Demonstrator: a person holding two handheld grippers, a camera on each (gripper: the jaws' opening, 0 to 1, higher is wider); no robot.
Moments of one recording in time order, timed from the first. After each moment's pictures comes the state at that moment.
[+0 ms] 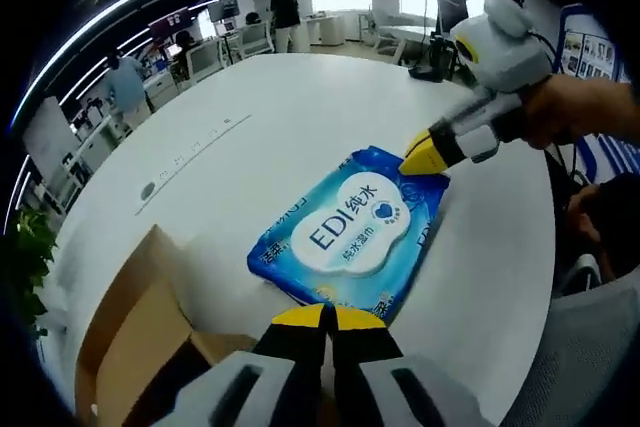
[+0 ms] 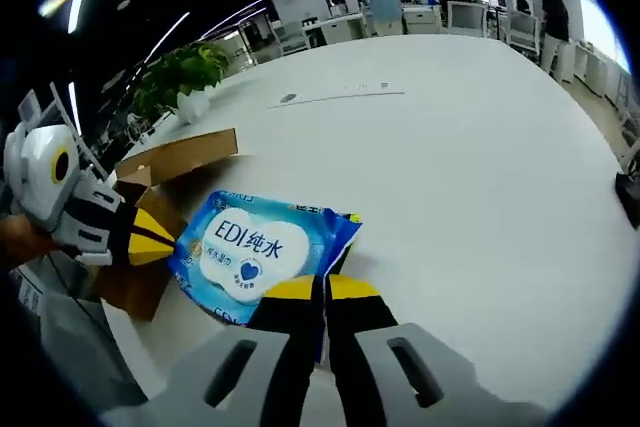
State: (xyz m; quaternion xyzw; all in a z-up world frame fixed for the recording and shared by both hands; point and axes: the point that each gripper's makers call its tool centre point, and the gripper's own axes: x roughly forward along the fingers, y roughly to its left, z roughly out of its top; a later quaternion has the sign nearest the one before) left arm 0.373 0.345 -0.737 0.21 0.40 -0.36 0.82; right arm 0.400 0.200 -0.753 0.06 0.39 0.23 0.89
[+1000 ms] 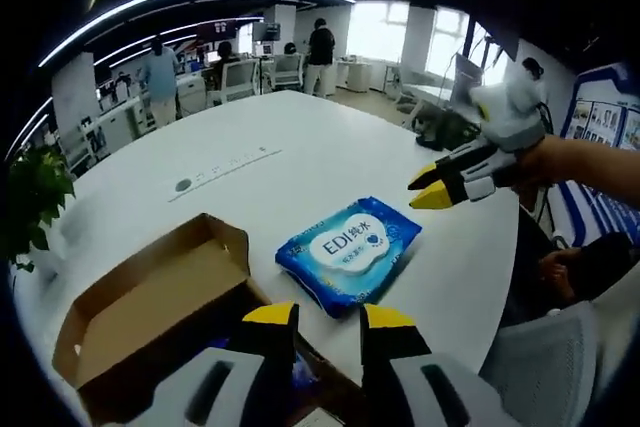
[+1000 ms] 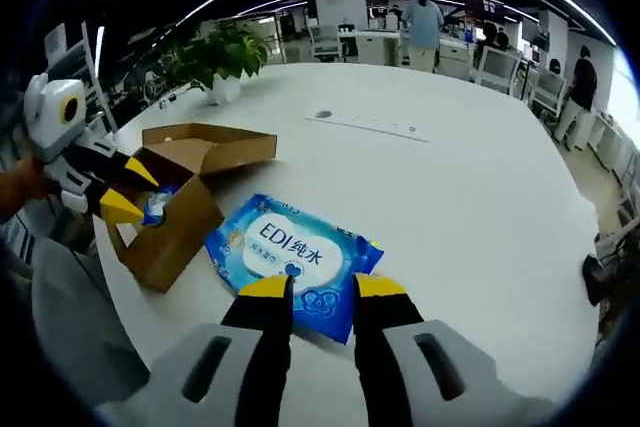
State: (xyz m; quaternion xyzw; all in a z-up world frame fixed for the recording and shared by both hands) left arm 0.338 0.394 -0.664 0.09 0.35 -0.35 0.86; right arm 0.375 0.220 -0.682 -0.05 0.35 0.28 0.89
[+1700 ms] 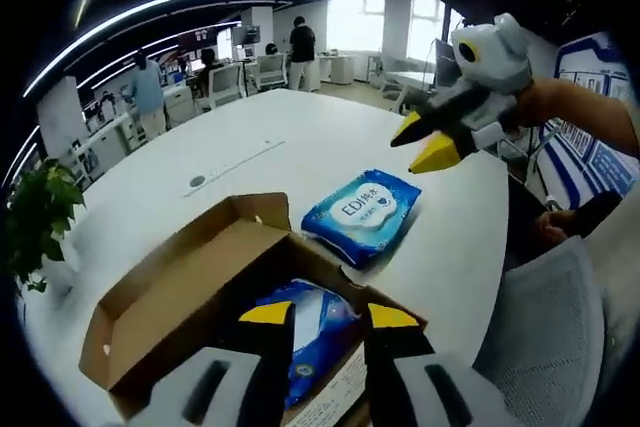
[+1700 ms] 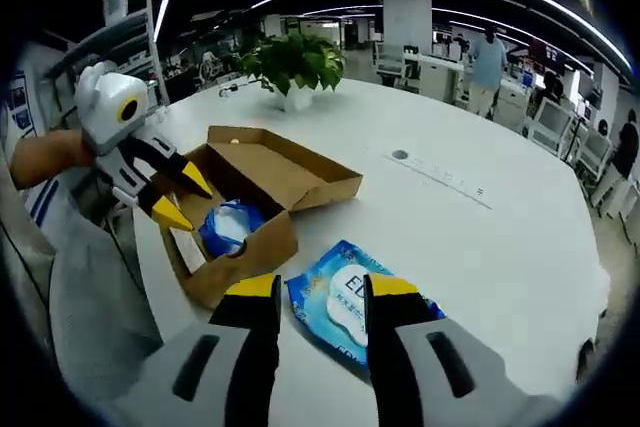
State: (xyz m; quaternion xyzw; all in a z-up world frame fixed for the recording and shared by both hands) left arm 0.322 0.454 -0.671 0.14 0.36 -0.39 0.84; right arm 0.358 0.320 -0.641 -0.12 0.30 0.40 0.86
